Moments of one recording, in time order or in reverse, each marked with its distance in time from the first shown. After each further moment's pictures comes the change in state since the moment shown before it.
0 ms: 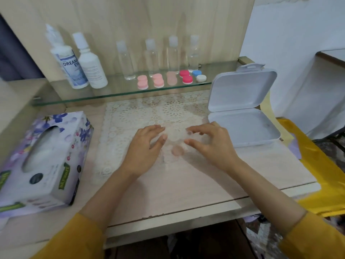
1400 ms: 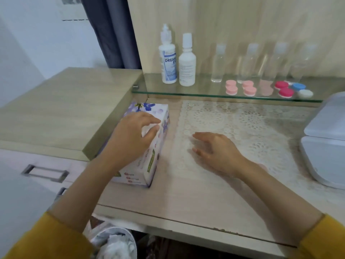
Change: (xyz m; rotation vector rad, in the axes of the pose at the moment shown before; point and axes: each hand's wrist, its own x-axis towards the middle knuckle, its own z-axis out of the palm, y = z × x) left_hand -0.056 -0.064 -0.156 0.296 0.225 -0.120; right_hand 0.039 -0.086 0.110 -0.208 -0.524 -0.252
